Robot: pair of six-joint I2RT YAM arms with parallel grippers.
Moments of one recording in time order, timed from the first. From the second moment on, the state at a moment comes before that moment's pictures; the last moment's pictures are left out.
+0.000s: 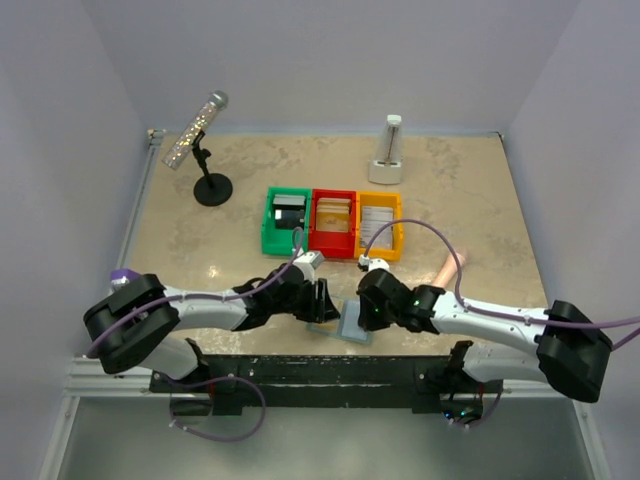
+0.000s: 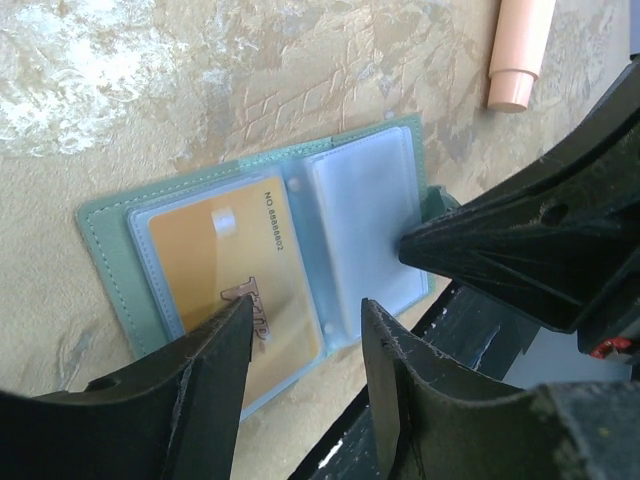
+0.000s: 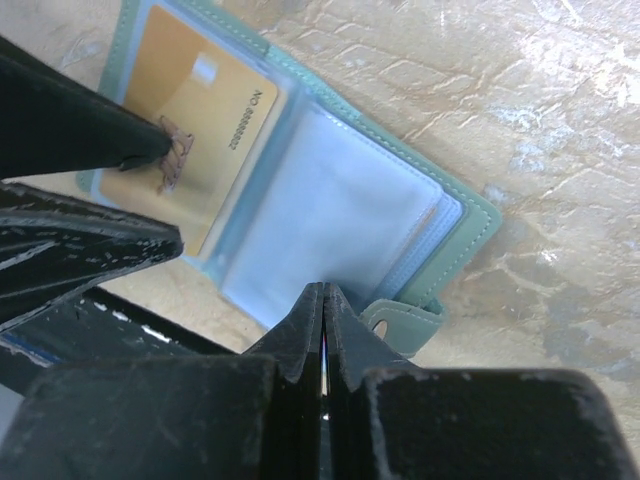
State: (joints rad) left arm -0.96 1.44 0.47 0.33 0.16 -0.80; right arm 1.00 1.16 0.54 -0.38 0.11 0.75
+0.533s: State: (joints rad) left arm -0.96 1.33 0.39 0.30 0.13 -0.81; right arm 0.92 1.26 0.55 -0.28 0.08 0.73
